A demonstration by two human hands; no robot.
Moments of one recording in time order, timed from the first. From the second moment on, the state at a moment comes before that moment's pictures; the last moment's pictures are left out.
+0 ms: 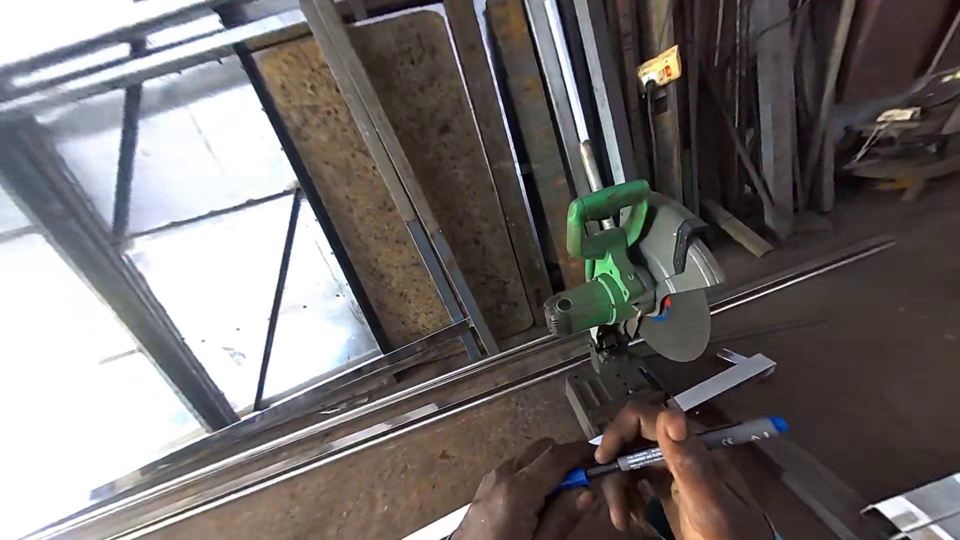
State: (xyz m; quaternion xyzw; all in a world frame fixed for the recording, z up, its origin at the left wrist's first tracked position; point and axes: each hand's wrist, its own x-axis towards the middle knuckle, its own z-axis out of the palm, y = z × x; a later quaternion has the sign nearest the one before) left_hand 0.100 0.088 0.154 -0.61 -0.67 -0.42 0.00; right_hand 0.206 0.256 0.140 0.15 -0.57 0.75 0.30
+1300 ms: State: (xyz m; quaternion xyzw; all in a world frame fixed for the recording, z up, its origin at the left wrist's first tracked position) left_hand -0.079 0.062 -0.158 -0.26 -0.93 -0.17 -0.21; right_hand 0.291 0.308 -0.230 -0.36 -0.76 0.55 -0.06
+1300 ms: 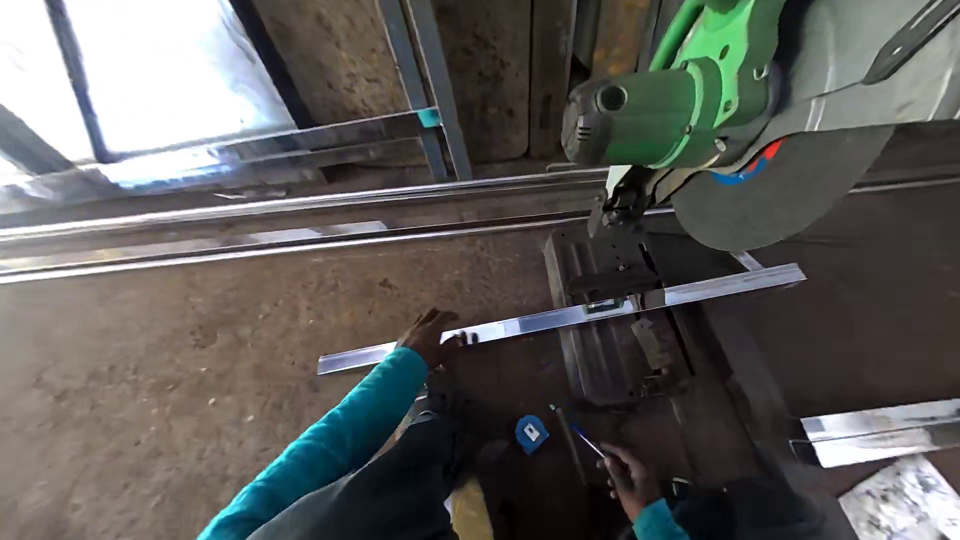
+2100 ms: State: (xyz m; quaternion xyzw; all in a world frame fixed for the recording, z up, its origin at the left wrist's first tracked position) left_hand -0.116 0.162 -0.074 -0.30 -0.89 0.16 -0.30; right_hand 0.240 0.319 -0.223 -0.29 -0.83 0.34 -0.34
